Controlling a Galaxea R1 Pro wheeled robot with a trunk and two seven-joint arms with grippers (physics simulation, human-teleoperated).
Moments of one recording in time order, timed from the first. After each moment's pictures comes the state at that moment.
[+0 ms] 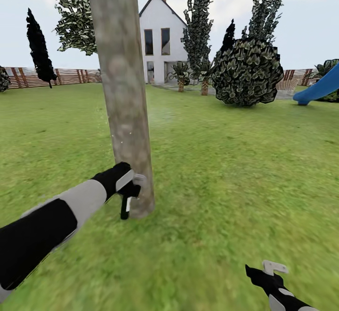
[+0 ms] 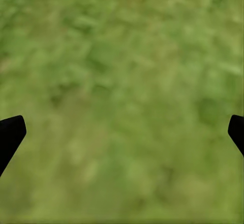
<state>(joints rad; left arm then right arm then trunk) -1.29 -0.04 -1.06 -0.20 1.02 0.88 0.18 -0.58 -0.19 0.18 -0.03 -0.43 -0.27 0.03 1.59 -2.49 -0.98</state>
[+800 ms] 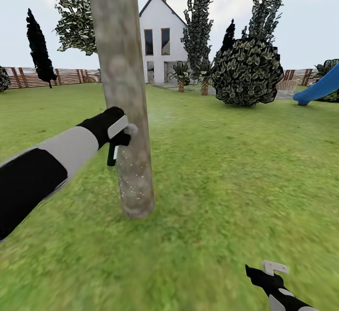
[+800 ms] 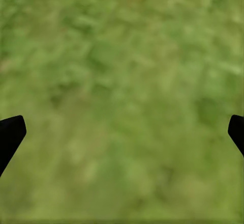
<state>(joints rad) -1.65 -0.04 -1.05 -0.20 1.02 0.98 0.36 -0.58 -0.19 0.18 -0.03 -0.43 -0.27 0.03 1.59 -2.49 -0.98</state>
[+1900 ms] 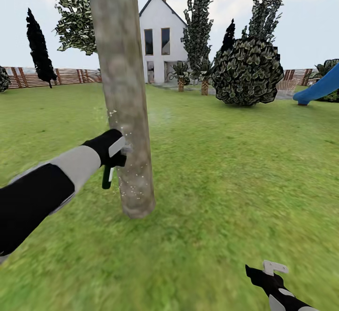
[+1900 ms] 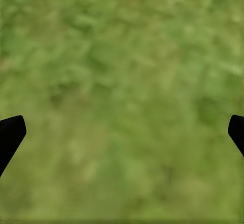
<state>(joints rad) -1.54 -0.05 -1.04 -0.08 1.03 0.96 0.34 -0.58 -0.19 0.18 -0.03 -0.42 -0.27 0.03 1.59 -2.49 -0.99</state>
